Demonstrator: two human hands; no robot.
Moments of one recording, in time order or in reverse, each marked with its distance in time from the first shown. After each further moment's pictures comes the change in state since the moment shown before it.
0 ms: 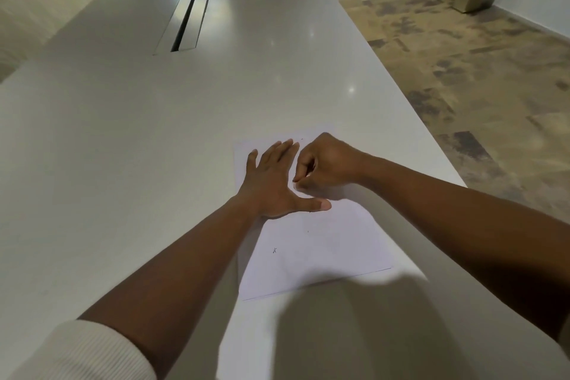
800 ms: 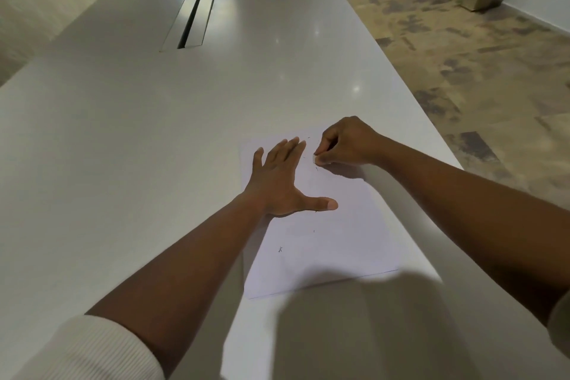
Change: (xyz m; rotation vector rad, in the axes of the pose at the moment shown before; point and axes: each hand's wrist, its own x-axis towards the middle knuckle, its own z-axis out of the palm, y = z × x) left_hand 0.001 -0.001 0.001 0.003 -0.022 -0.010; right_hand 0.019 0.025 -0.025 0.037 0.101 0.166
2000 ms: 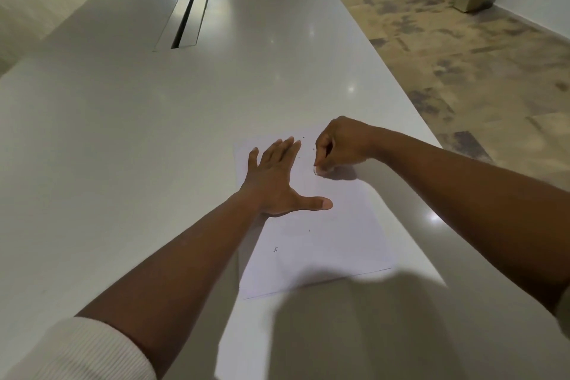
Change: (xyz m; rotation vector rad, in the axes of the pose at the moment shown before) left_hand 0.000 0.001 -0.002 0.016 -0.027 0.000; right_hand -0.007 -0.015 -0.017 -0.228 -0.237 -0.058
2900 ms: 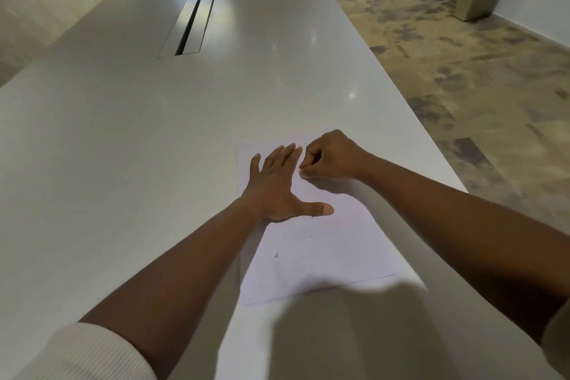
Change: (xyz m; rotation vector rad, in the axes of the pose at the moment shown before) left_hand -0.001 0.002 -0.003 -0.021 -0.008 0.007; right_hand 0.011 -0.006 0.035 0.210 0.275 -0.023
